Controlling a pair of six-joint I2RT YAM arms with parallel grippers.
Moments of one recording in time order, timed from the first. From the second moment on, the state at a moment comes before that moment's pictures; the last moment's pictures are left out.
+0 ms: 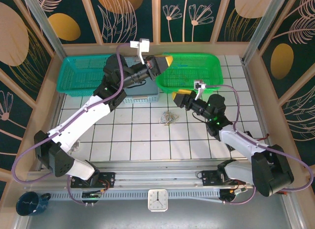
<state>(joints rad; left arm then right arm) -0.66 1.47 1.42 0.26 0.50 -0.74 0.44 1.18 0.54 0.65 -0.47 0.61</state>
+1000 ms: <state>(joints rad) -0.63 1.47 1.50 0.22 0.46 -0.74 0.44 1.36 0.57 0.70 -0.41 0.58</state>
